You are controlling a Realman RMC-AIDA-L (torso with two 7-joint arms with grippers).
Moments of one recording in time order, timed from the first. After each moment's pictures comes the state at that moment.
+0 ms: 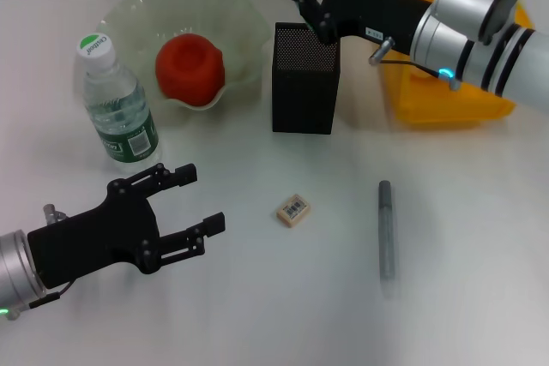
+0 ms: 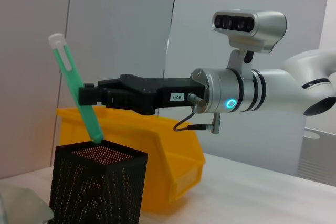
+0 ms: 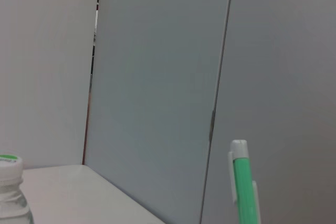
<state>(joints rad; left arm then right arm) -0.37 -2.07 0.55 0.30 1.95 1.65 -0.83 0.86 2.09 -0.90 -0.16 -1.32 -1.03 0.69</state>
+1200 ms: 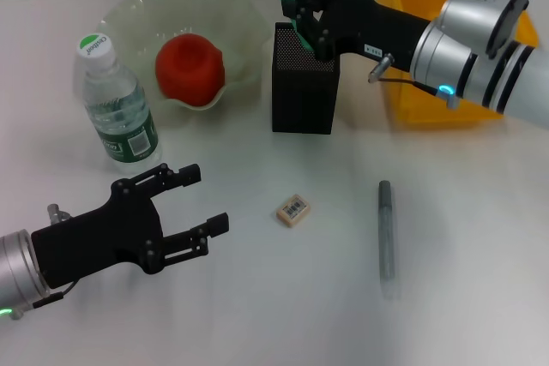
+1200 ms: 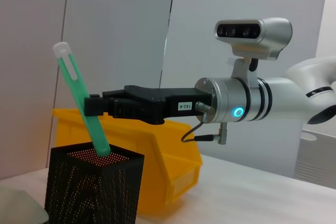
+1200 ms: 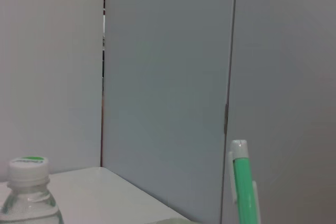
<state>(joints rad) -0.37 -2.07 0.55 0.30 1.94 1.65 -0.83 0.84 2.09 -0.90 -0.14 -1.33 -1.08 0.73</state>
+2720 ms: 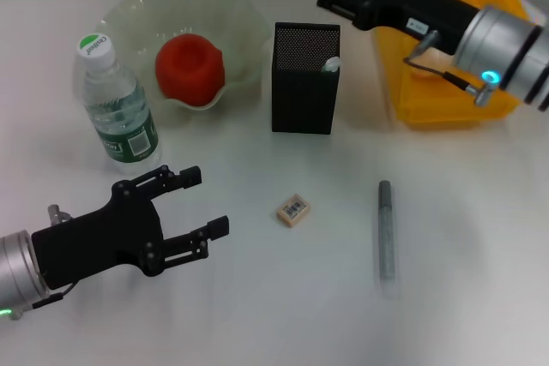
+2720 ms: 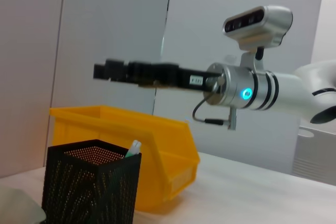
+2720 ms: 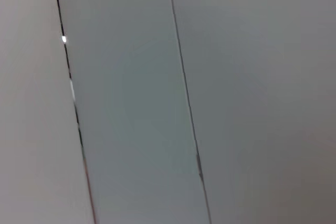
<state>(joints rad) -0.37 -2.07 0.55 0.30 1.95 1.65 -0.82 0.73 2.08 -0.89 -0.26 -1.27 -1.21 0.98</state>
